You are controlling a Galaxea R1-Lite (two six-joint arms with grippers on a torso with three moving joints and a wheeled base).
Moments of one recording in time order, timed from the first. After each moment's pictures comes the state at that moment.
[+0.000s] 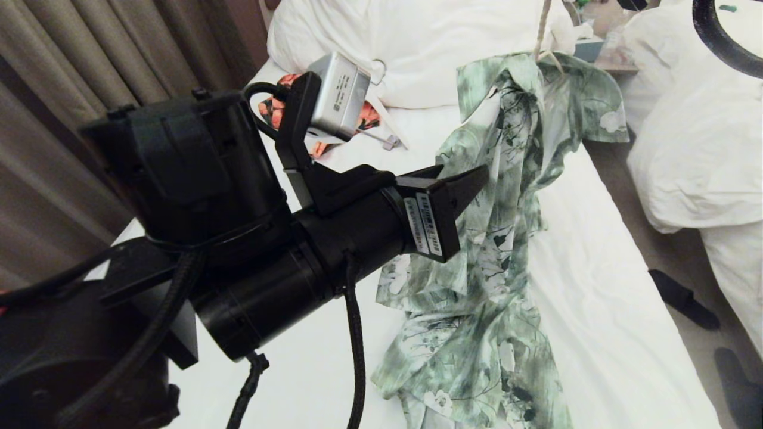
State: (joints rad) left arm -0.99 1.60 -0.96 -0.79 0.12 -0.15; right arm 0.74 1.69 -1.93 -0.06 -0.33 0.33
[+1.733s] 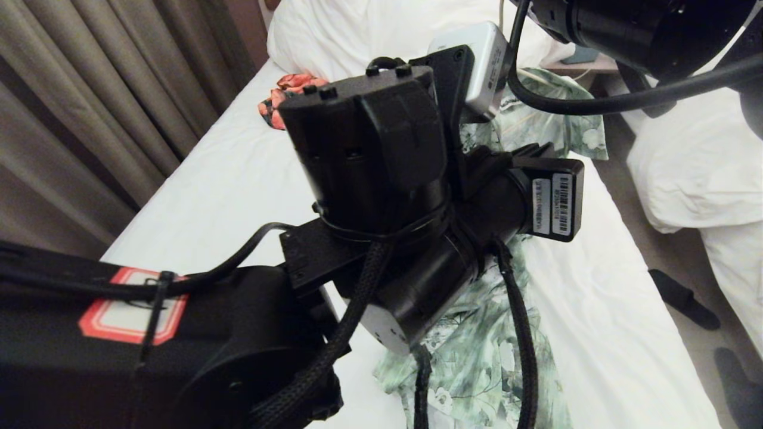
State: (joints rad) left arm -1.13 1.83 -1.24 -0.80 0.33 -0.06; right arm 0.78 1.83 -1.90 -0.33 -0.48 0.28
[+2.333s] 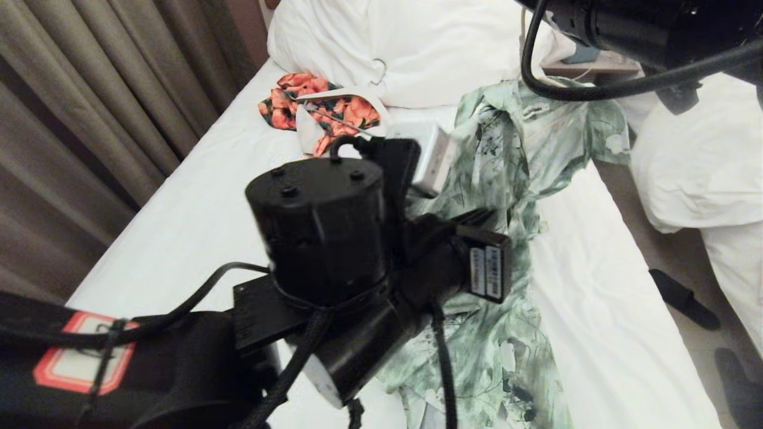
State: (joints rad) left arm -1.08 1.72 -0.96 -0.80 0.34 -0.10; right arm 0.73 1.80 -1.90 -0.26 -0.48 0.24
